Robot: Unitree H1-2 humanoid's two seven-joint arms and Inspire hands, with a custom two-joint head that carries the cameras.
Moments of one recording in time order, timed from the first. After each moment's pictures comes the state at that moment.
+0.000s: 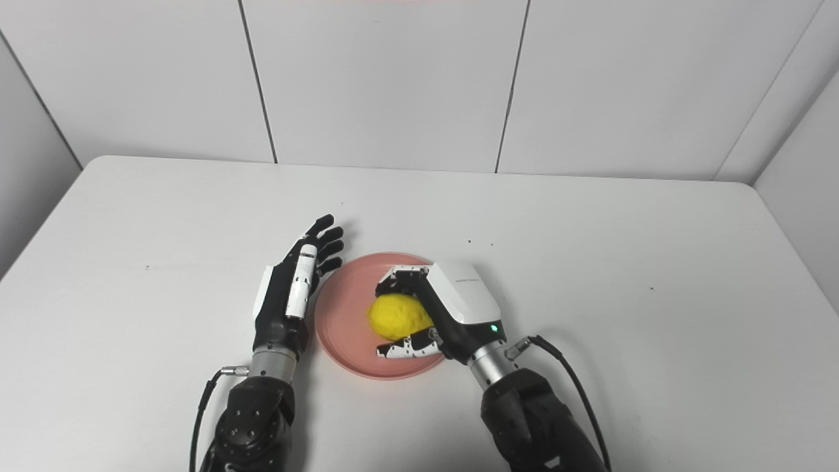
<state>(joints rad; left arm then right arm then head) -0.16 -0.16 -0.09 0.01 0.11 0.06 0.09 -0.27 -0.15 0.38 0.01 -0.77 -0.09 0.01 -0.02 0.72</state>
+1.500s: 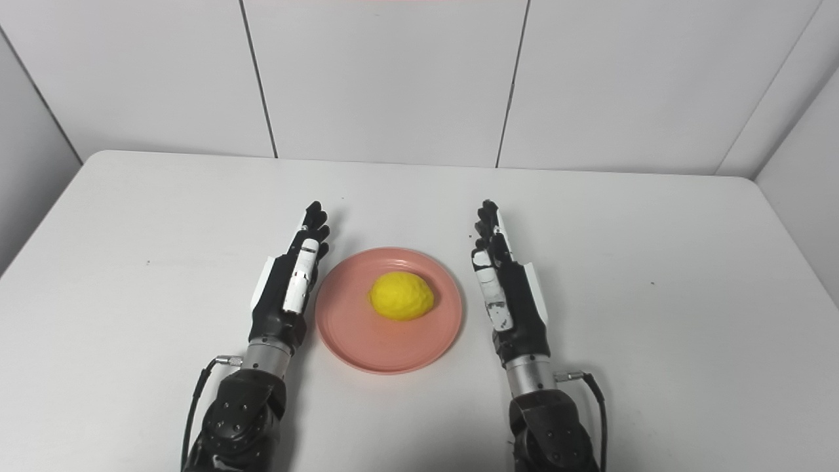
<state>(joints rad) -0.16 -0.11 -0.10 -0.03 0.06 0.07 0.00 -0.13 0.03 0.11 -0.05 0.01 -0.05 0.03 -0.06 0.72</state>
